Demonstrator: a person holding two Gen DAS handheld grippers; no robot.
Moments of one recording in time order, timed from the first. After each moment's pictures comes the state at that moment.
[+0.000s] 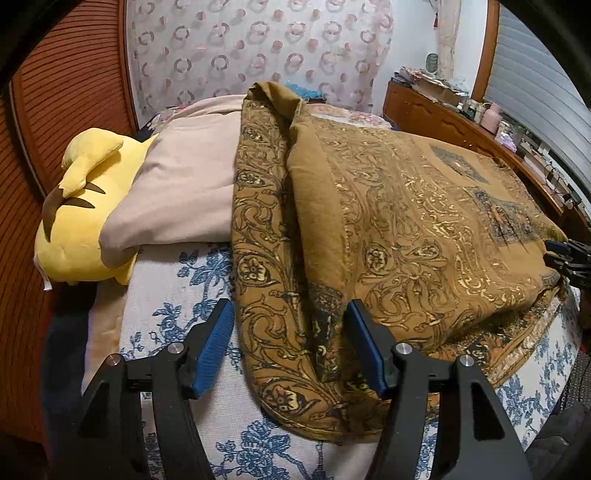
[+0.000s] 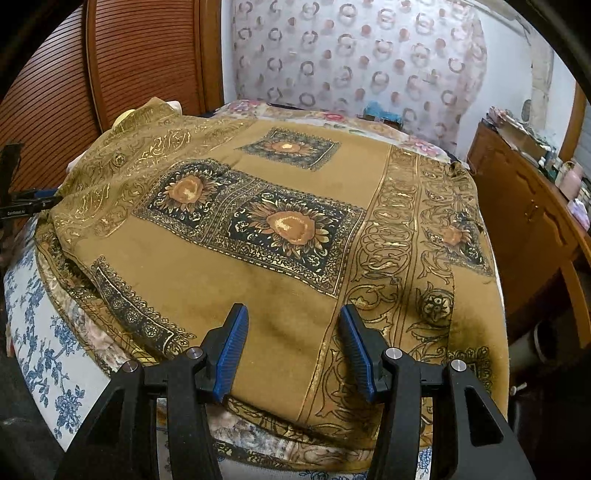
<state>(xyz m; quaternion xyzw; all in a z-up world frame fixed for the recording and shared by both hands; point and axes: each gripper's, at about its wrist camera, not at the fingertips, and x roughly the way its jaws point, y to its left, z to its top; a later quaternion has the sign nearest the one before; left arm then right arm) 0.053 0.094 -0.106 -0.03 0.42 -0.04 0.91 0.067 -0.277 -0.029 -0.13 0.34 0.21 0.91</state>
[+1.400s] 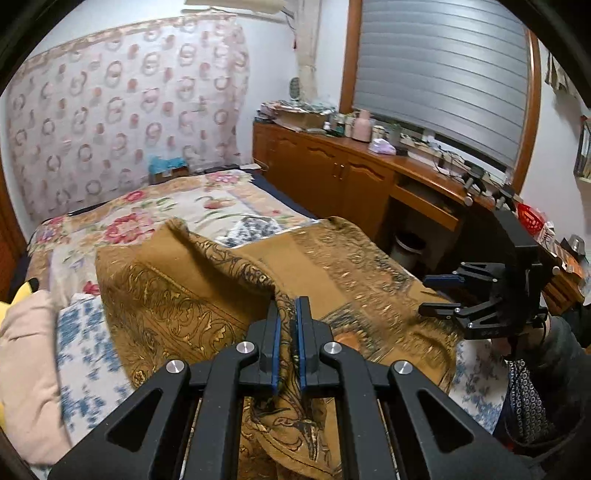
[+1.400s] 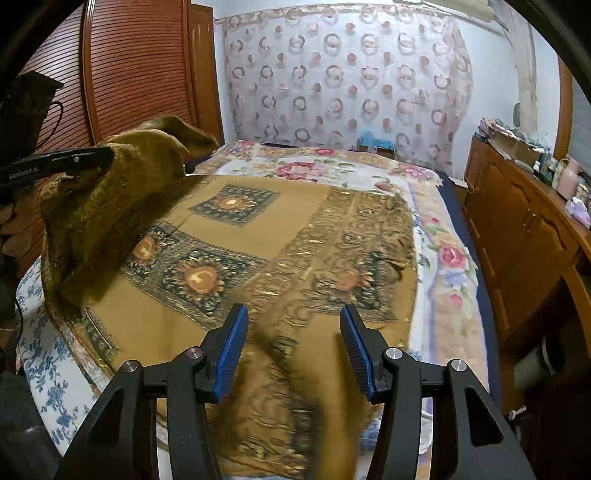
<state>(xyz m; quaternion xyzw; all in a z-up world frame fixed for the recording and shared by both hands) 0.139 -0.149 0.011 0.04 0.32 -0.26 0.91 0.076 -0.368 -0.002 -0.08 0.29 0.23 0.93</state>
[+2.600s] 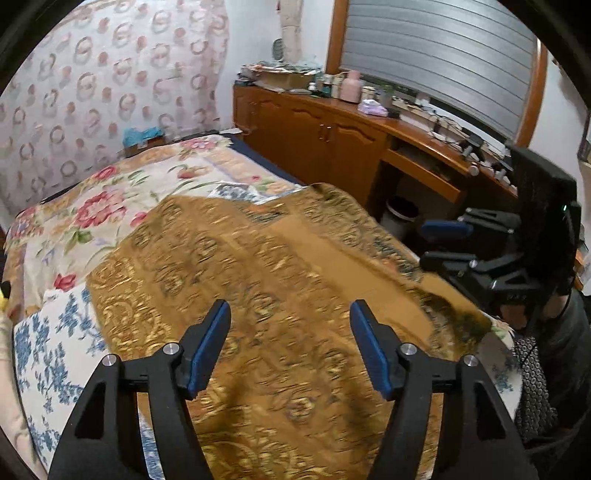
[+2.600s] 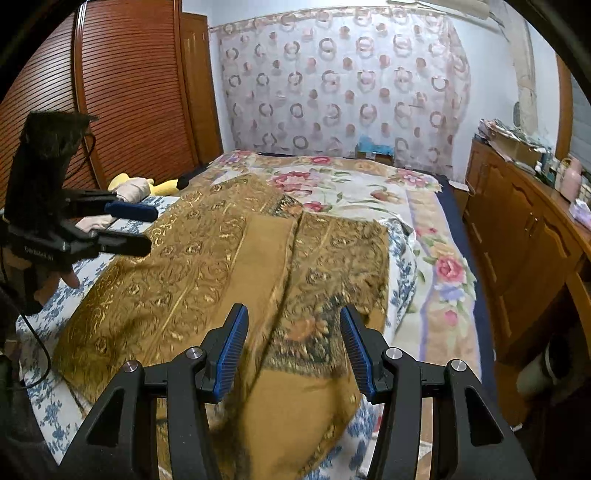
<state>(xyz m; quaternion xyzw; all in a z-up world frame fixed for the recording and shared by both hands) 0.194 -0.195 -0.027 0.06 0.38 -0.27 0.88 0.118 -0.376 0.011 -0.08 0.29 0.24 0.92</state>
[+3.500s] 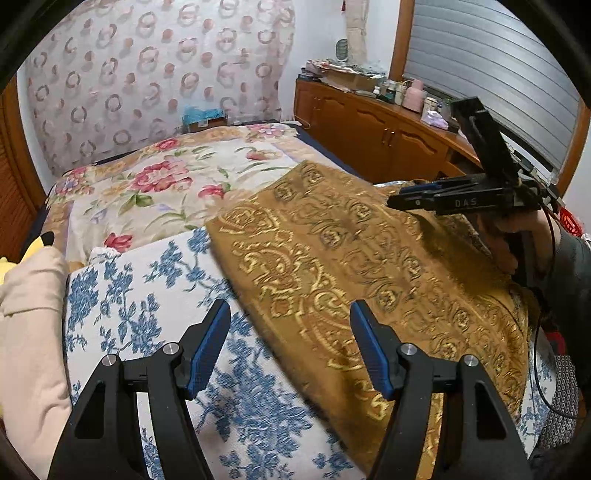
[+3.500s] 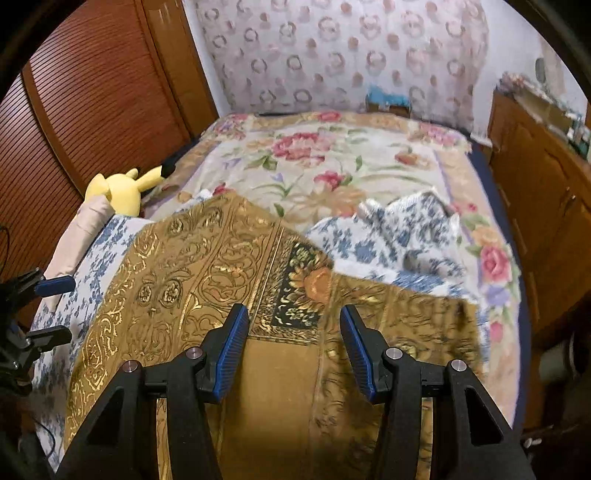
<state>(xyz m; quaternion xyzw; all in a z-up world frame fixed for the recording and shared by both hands) 0.211 -0.095 -0.051 0.03 0.40 -0.18 0.90 0.288 -0.286 0.011 -0.05 0.40 0.25 0.88</state>
